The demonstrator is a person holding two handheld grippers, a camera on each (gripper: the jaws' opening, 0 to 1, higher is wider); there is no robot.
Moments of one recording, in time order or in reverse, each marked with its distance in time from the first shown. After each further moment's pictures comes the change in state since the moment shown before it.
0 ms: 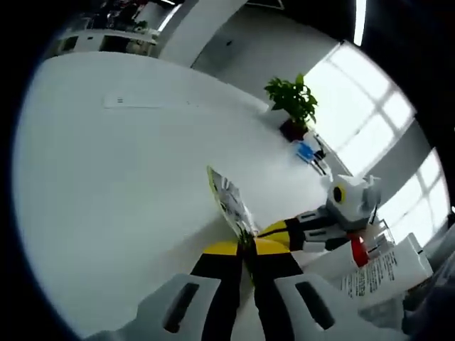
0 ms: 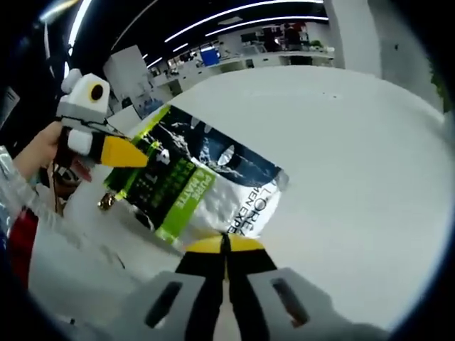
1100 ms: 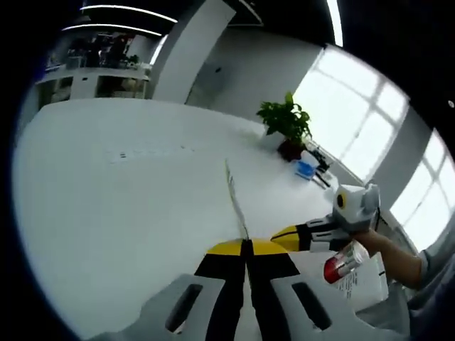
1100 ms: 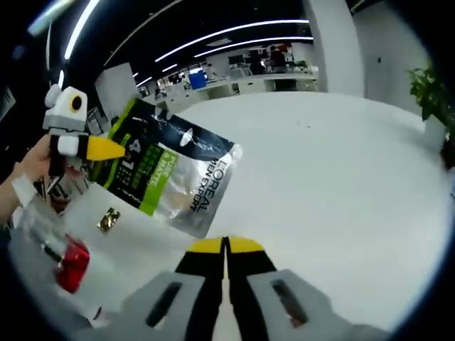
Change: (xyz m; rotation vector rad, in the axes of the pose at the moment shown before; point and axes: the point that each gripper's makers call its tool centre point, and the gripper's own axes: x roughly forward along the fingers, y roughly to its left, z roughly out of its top) left arm -0.056 -0.032 0.048 0.143 -0.182 0.059; right arm -0.056 -0.022 0.034 0.024 -0.156 -0.108
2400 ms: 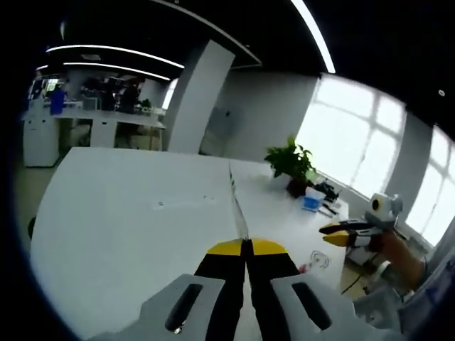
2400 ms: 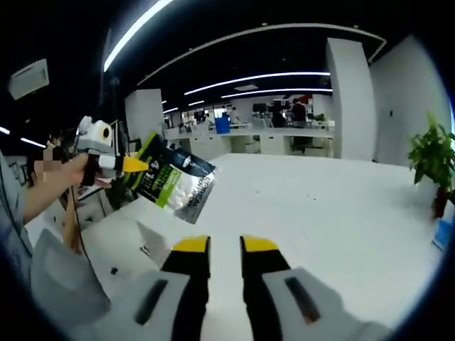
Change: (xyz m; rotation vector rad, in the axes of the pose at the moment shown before) left arm -0.125 -0.024 0.041 0.074 -0.257 0.088; right arm -0.120 0.076 0.077 -0.142 -0.312 0.093
